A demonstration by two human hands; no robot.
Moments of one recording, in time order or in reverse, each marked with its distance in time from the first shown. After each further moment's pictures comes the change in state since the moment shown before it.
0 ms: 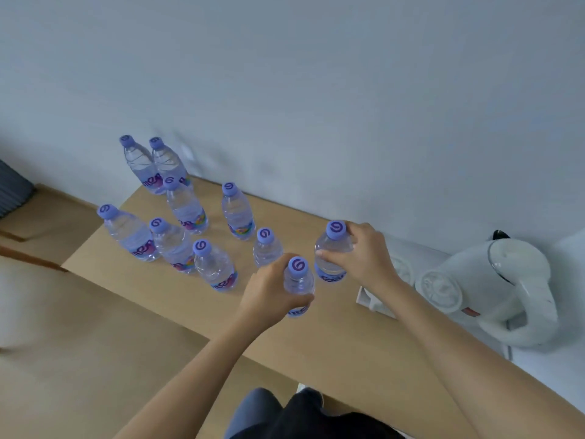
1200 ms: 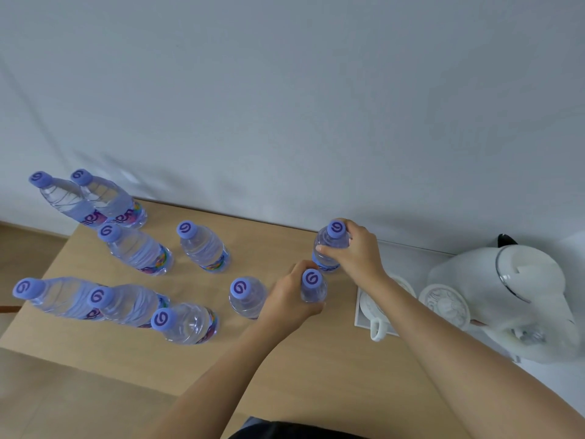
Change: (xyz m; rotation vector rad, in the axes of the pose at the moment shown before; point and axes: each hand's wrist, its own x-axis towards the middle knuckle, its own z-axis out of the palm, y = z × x) left_hand 0.107 0.006 0.036 -0.106 -0.250 0.046; right_hand 0.087 0.048 0.009 0.060 0.143 0.254
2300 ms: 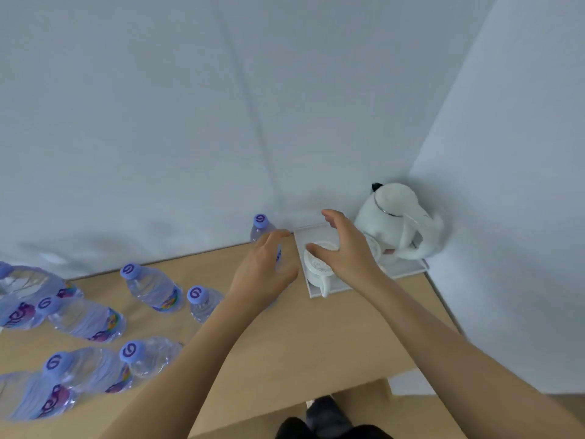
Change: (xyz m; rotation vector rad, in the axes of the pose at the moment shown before) left_hand -0.051 0.085 -0.015 0.356 -0.087 0.437; right_hand -0.143 -0.020 -0.074 -0.001 0.315 0.025
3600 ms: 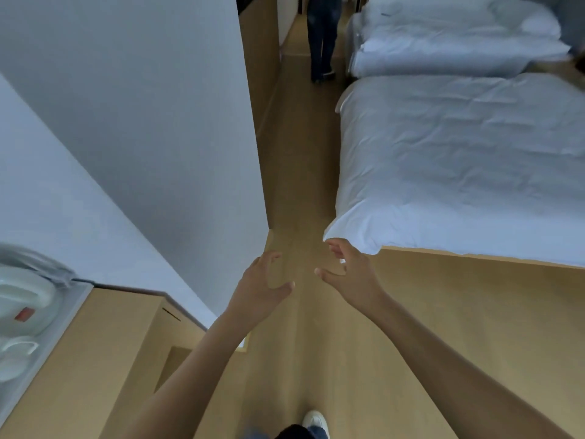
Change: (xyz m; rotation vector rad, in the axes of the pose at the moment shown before) left_hand -0.275 0.319 0.317 0.012 -0.941 0.703; right_hand -0.554 0.147 -0.241 0.006 0.941 0.799
